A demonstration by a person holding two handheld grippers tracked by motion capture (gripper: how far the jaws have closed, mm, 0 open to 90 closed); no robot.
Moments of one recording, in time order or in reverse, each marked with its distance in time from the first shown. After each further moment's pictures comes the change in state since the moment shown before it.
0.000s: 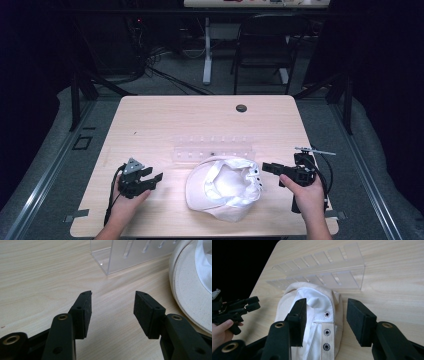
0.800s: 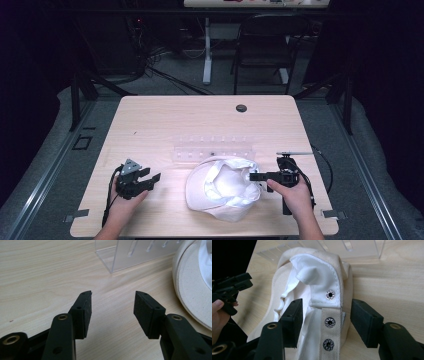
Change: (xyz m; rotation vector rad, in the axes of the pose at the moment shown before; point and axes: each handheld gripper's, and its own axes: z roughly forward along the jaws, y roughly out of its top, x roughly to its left) left arm 0.004 -0.004 -0.005 -0.004 0.016 -0.016; right arm -0.007 -0.013 0.047 0.202 0.035 0.017
